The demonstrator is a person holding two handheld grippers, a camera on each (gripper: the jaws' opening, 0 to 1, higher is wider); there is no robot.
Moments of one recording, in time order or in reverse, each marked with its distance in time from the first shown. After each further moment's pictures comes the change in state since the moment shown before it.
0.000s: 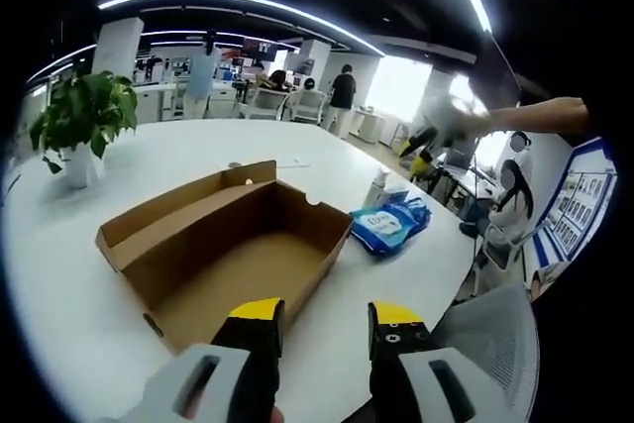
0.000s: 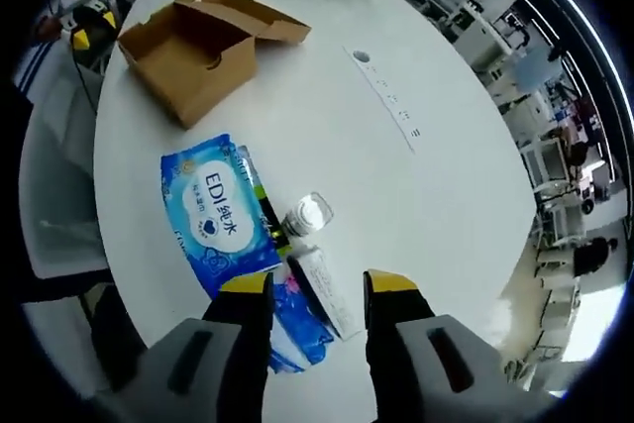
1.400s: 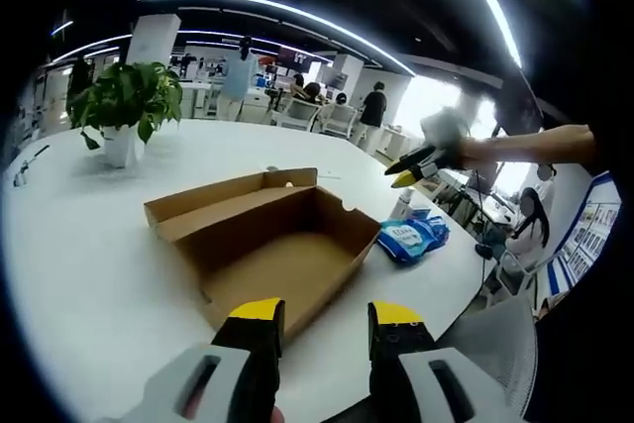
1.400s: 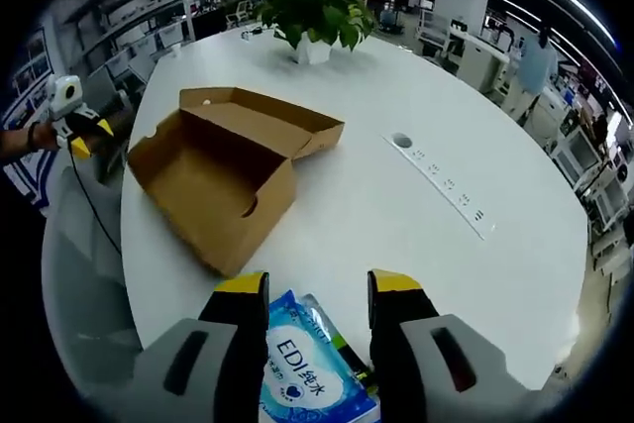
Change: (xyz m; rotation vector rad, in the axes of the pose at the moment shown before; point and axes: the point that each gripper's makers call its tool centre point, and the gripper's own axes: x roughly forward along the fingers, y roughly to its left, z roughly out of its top) left arm -0.044 0.034 -0.008 -0.099 -0.070 0.105; right arm 0.059 0.071 0.144 0.122 -0.278 0.183
